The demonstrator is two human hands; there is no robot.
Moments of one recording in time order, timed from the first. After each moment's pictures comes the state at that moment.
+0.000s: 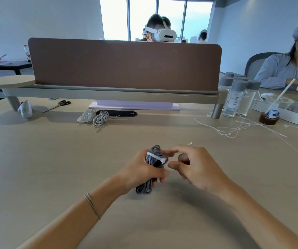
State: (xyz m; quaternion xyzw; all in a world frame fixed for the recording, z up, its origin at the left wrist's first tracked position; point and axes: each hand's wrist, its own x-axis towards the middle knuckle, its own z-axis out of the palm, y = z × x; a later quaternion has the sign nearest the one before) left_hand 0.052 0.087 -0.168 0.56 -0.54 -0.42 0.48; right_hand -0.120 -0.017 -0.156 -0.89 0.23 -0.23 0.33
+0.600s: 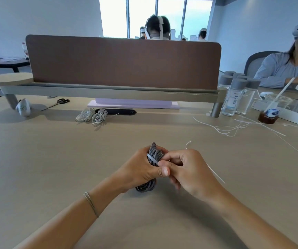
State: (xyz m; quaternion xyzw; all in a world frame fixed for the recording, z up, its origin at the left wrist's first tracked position) left_hand 0.054 0.084 -0.174 0.51 -0.57 -0.40 0.51; right_hand -0.110 0.011 -0.160 -0.81 0.25 -0.26 0.47
